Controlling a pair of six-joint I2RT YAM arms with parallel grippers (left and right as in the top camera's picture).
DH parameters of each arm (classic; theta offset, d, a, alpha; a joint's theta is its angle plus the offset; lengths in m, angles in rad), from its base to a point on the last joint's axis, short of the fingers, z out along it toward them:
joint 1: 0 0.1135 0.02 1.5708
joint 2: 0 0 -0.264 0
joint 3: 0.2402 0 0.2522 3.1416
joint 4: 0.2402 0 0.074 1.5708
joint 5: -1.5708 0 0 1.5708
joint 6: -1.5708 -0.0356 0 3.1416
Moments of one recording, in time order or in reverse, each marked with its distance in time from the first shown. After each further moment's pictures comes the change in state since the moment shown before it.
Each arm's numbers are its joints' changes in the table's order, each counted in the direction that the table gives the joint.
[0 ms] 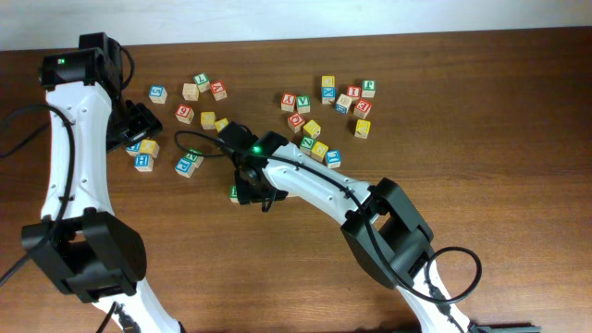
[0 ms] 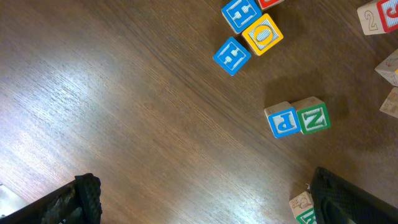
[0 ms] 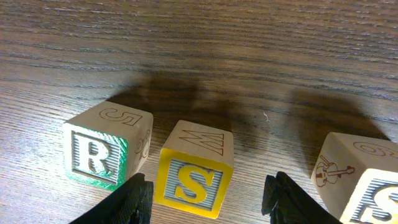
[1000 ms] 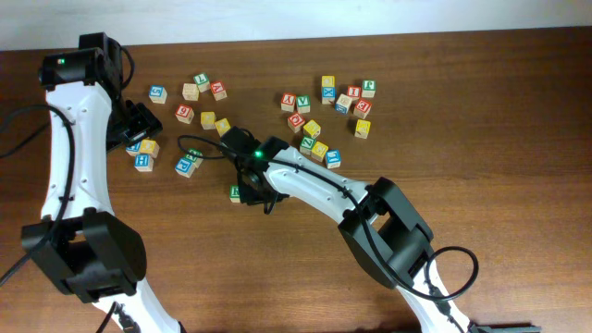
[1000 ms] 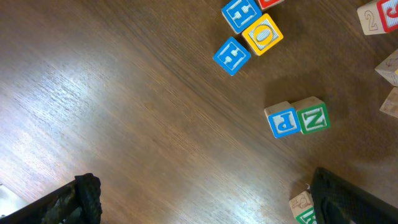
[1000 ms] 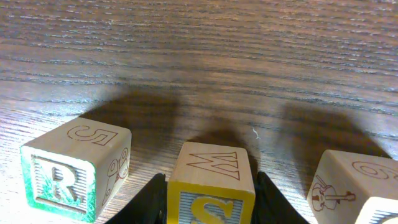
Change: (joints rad) left arm 0.000 0.000 0.000 0.000 0.000 0.000; right arm 0.000 -0.001 -0.056 -0.068 -0.042 -0.002
